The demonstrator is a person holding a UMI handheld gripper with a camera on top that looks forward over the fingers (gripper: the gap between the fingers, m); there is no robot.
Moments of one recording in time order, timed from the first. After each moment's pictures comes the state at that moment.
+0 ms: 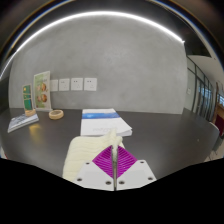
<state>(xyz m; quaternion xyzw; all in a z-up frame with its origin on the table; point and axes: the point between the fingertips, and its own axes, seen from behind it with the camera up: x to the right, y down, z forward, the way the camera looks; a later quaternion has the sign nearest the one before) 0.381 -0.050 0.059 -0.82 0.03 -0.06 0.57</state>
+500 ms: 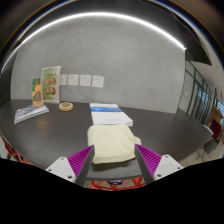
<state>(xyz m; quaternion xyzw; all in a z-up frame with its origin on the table) 0.324 -0.149 0.078 -0.83 0.02 -0.10 0.55</state>
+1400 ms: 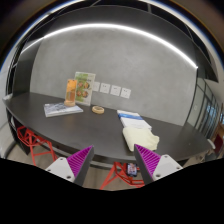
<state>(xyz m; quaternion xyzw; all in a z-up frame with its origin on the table) 0.165 -0.271 0.118 -0.81 -0.07 -0.09 0.57</state>
